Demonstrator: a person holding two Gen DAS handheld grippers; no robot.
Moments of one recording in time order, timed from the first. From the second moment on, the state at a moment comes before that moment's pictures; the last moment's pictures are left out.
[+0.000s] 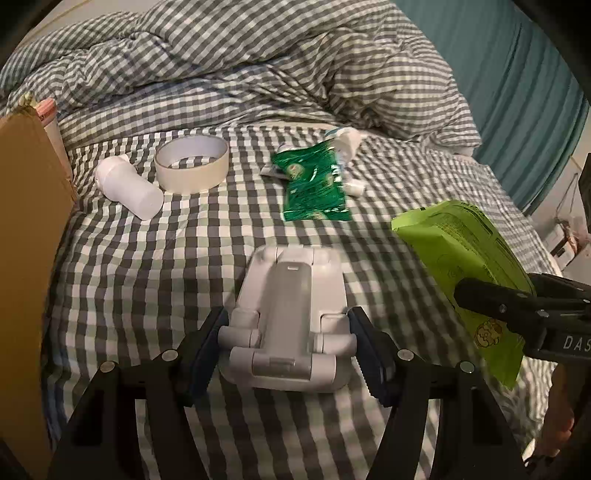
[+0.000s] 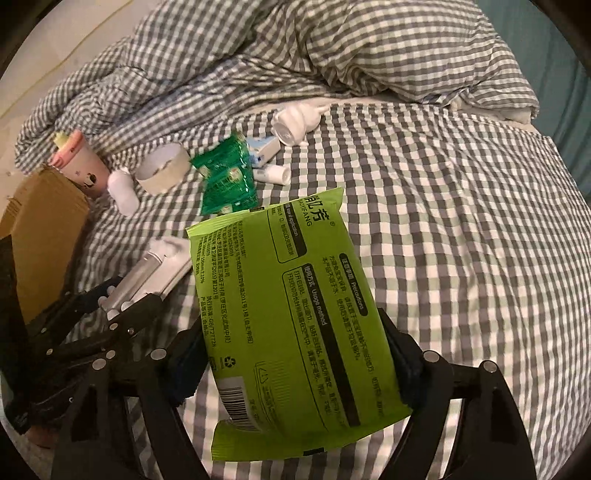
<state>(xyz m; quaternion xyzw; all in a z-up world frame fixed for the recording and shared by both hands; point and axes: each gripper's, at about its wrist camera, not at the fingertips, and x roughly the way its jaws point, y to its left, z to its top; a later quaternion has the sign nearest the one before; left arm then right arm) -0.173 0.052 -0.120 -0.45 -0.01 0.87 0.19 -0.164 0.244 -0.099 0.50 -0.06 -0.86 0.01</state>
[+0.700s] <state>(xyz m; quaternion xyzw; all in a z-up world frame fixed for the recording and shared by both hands) -0.148 0.053 -0.090 -0.44 0.00 0.88 0.20 -0.137 0.255 -0.092 0.50 -0.09 -0.86 0.01</state>
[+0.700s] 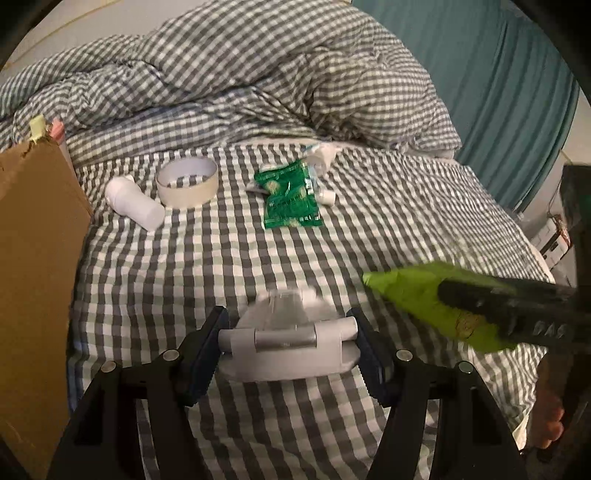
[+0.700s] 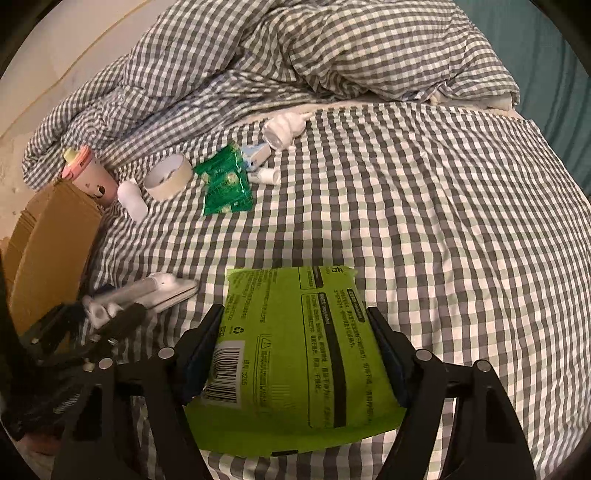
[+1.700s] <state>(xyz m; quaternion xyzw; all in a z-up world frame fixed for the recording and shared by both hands) -0.157 0.063 -0.118 -0.46 0.02 0.87 0.19 -0.136 0.252 -0.100 0.51 -0.09 -0.86 0.01</state>
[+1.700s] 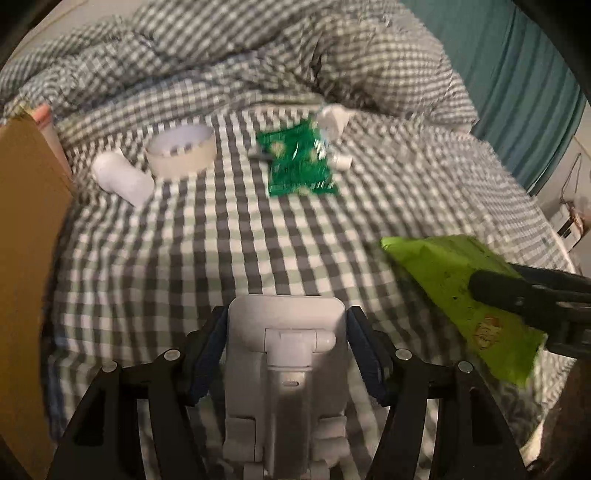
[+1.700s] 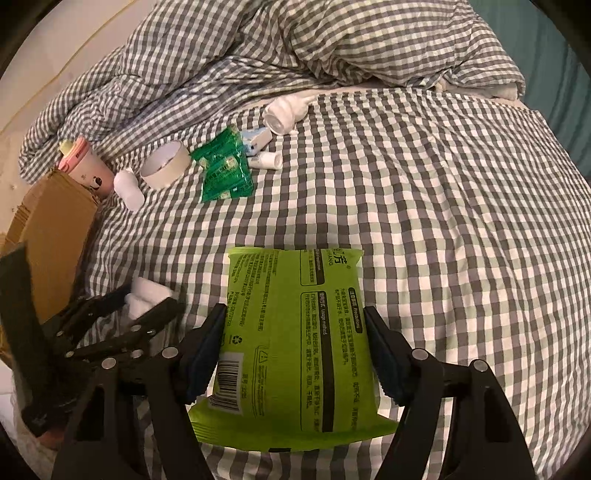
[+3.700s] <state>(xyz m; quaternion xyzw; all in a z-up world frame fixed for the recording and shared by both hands) -0.131 -0.236 0.048 -0.36 -0.09 0.93 -0.05 -0.146 -0.076 0.020 0.42 0.08 -0.88 0.20</state>
